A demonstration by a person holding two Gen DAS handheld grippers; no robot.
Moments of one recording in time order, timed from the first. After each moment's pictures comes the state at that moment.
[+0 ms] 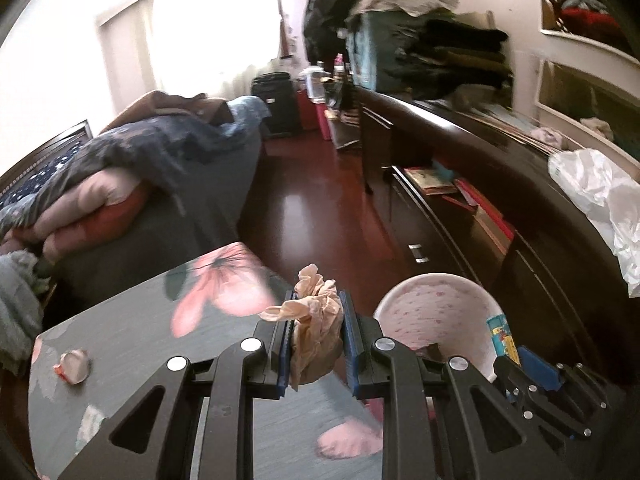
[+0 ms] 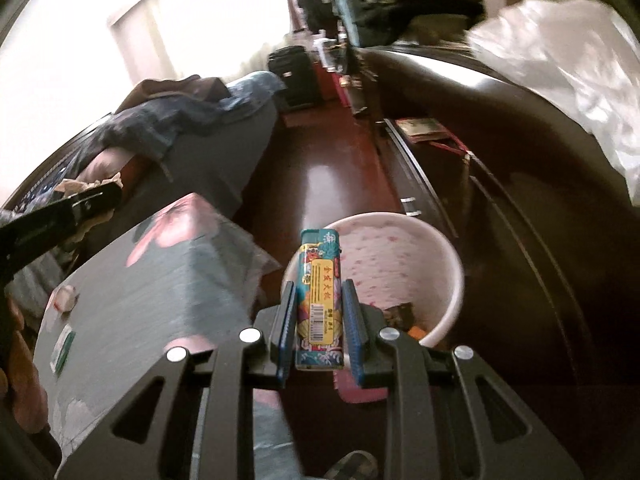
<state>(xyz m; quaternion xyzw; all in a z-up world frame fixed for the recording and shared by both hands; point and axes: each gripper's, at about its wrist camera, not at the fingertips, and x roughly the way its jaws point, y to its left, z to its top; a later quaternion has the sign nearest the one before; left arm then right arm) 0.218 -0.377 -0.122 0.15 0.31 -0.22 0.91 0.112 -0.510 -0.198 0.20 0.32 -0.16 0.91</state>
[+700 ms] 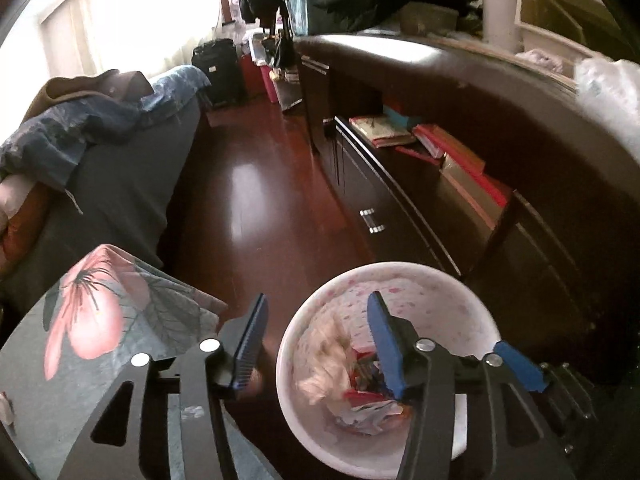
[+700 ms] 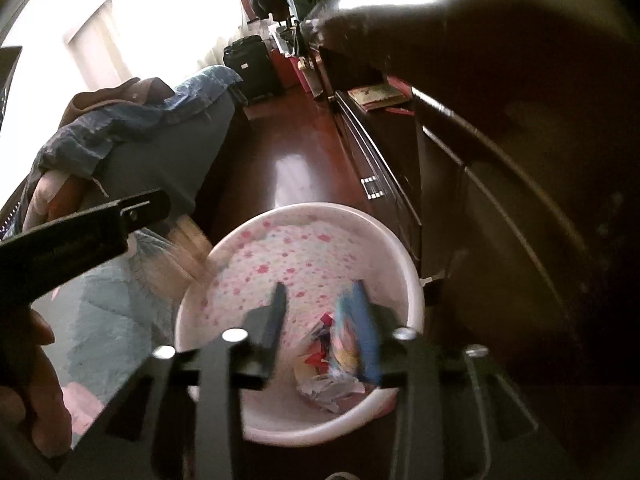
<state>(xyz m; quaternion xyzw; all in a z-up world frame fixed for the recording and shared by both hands) 0.275 -0.505 -0.220 0.18 0.37 -0.29 0.86 0.163 -0.594 -0.287 0.24 0.34 -0.19 0.89</state>
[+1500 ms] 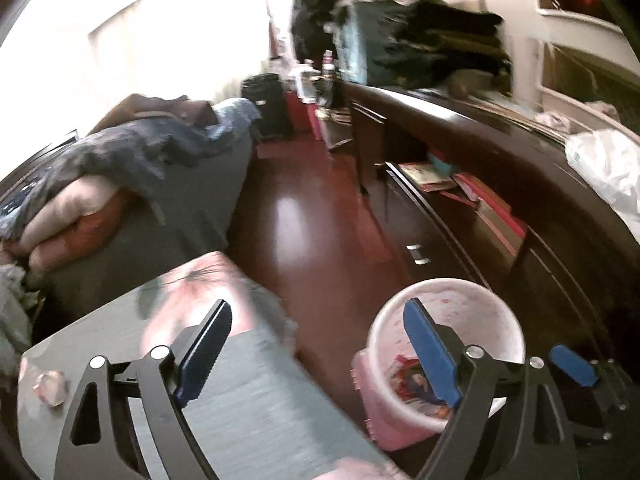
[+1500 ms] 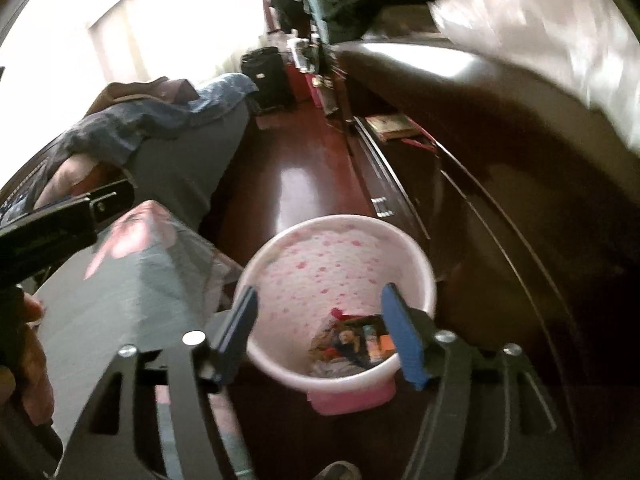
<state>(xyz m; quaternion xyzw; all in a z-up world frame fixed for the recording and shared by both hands) 0.245 -0.388 -0.144 0.15 0.30 -0.22 0.92 0.125 -0.506 -0.210 0.18 0.32 -0.17 0.91</state>
